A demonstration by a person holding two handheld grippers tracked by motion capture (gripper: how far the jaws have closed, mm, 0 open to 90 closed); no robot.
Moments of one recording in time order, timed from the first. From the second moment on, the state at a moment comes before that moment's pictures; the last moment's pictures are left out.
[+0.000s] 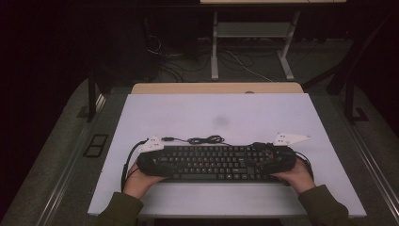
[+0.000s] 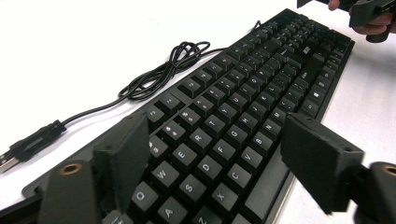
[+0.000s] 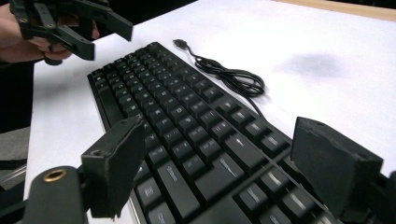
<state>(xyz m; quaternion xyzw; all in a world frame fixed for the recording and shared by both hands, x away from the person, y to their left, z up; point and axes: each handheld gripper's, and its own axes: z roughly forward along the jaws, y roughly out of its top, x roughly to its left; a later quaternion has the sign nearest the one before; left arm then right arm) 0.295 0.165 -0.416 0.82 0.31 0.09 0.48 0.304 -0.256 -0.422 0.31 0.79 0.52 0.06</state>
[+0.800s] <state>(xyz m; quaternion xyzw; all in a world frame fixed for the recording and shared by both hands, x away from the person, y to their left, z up) 0.277 0.188 -0.423 0.80 0.33 0.11 0.48 0.275 -0.307 -0.434 0.35 0.77 0.52 0.08</state>
